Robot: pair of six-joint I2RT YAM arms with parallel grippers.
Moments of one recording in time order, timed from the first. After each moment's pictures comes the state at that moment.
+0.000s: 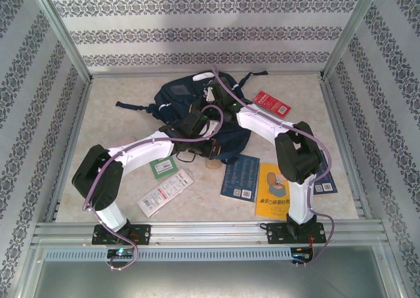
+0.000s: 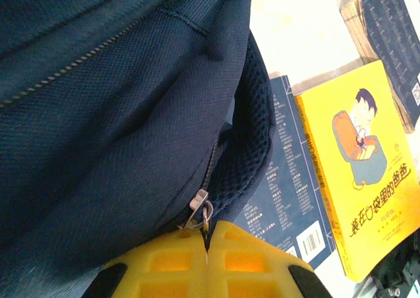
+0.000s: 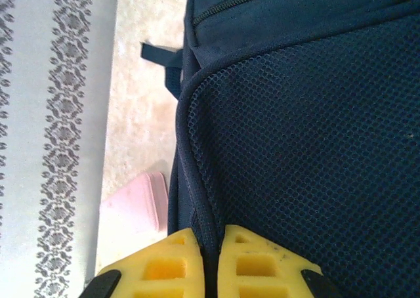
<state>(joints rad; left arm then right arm) -0.69 1.69 1.17 -0.40 0.35 -0.40 0.57 1.99 1.54 -0.20 -0.43 0.86</state>
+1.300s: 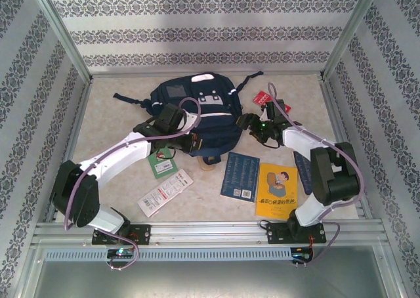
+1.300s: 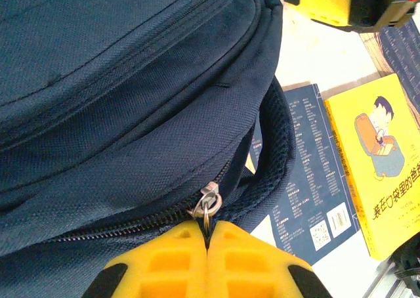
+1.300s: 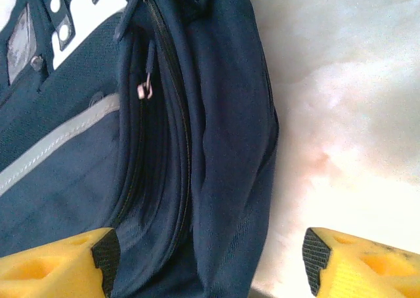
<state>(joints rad) -0.54 1.47 1.09 -0.52 0.35 -0.27 0.20 1.66 0.93 -0.12 -0.45 0.81</state>
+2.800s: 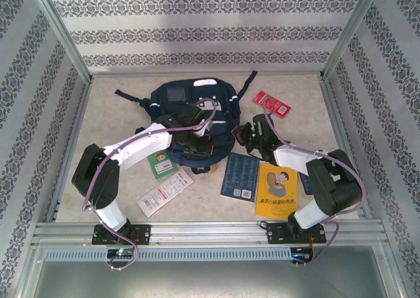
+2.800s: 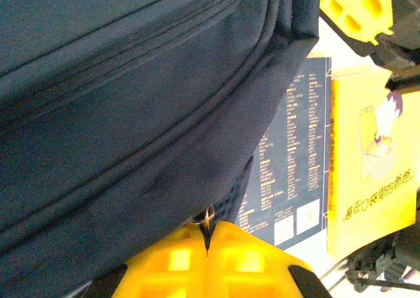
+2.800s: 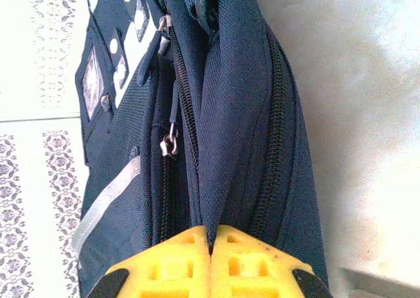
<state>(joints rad) -0.66 1.72 1.32 -0.70 0.34 -0.53 0.39 1.55 0.69 0.26 -0.28 1.24</state>
